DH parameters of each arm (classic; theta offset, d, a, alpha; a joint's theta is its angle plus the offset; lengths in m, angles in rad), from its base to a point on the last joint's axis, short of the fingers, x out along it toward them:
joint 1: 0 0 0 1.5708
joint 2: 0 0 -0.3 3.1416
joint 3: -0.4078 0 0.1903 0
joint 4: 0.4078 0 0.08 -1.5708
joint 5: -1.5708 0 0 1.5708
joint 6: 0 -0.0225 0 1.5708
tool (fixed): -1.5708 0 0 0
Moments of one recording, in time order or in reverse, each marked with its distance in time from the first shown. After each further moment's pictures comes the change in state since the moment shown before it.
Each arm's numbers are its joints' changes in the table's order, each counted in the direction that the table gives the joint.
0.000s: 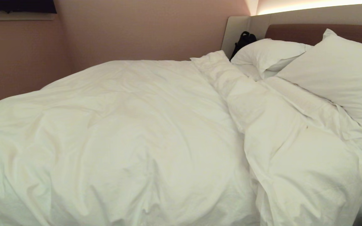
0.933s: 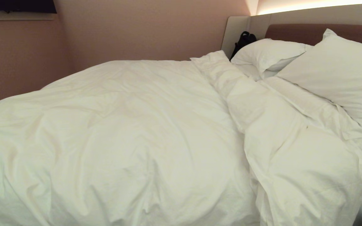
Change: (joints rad) left arm 0.000 0.000 0.000 0.002 0.000 -0.004; right arm 0.000 0.000 0.005 -0.005 0.003 -0.023
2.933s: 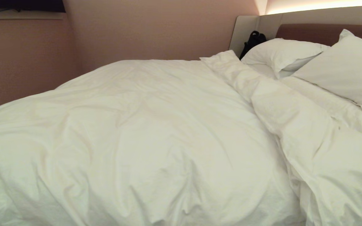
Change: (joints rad) left arm 0.000 0.000 0.000 -0.002 -0.002 0.002; right arm 0.000 0.000 0.000 0.000 0.000 0.000
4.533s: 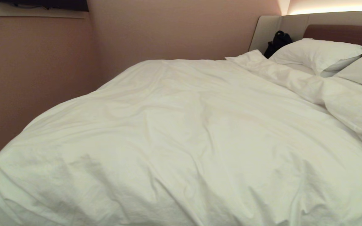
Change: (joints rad) left arm 0.000 0.000 0.000 0.000 0.001 -0.001; right arm 0.000 0.000 0.000 0.000 0.000 0.000
